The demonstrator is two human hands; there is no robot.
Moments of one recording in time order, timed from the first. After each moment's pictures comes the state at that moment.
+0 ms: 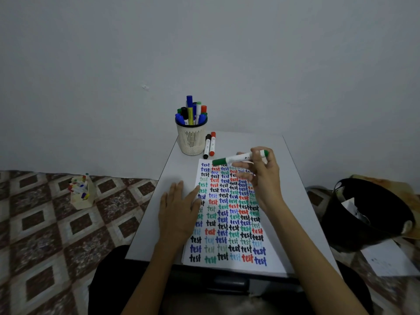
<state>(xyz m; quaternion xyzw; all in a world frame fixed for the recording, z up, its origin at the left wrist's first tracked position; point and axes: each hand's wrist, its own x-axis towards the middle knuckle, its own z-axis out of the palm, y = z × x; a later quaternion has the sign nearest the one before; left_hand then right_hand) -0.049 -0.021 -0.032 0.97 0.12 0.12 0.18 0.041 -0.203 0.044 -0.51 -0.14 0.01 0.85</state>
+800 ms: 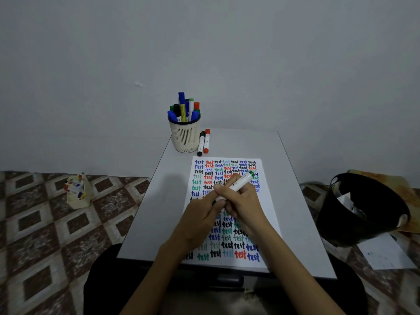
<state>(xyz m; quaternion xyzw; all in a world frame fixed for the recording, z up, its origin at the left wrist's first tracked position) -0.060 -0.074 -0.002 0.88 -0.11 0.17 0.43 -0.011 -0.200 0.020 -0.59 -0.13 0.13 0.79</state>
